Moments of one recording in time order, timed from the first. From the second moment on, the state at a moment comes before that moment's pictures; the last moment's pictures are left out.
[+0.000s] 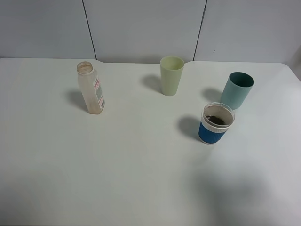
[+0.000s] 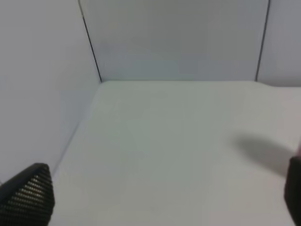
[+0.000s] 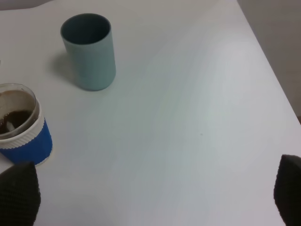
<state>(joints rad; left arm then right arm) 0.07 0.11 -0.66 0.13 0.86 -0.03 -0.06 0.00 -0.50 -0.05 1.06 0.01</state>
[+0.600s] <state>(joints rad) 0.03 0.00 -0.50 0.07 0.84 -0.03 -0.06 0.00 -0.50 -0.05 1.06 0.01</state>
